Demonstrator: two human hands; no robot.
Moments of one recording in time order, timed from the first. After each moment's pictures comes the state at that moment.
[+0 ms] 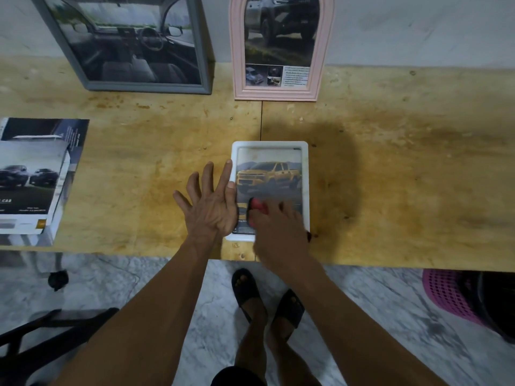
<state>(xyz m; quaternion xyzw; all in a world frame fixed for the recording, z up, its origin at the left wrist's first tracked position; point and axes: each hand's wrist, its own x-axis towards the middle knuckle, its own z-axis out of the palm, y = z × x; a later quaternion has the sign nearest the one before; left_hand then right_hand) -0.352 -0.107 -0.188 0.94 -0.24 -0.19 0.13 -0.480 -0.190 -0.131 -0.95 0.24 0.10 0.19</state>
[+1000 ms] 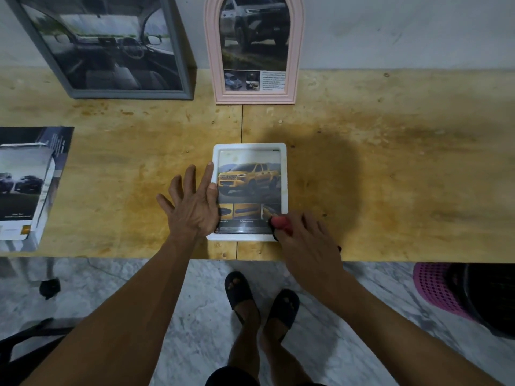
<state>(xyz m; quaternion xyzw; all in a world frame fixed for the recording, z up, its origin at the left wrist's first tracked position) -0.355 -0.108 -0.187 0.94 -0.25 -0.18 0.13 -0.567 -0.237 -0.141 -0.98 0.18 0.03 0.04</state>
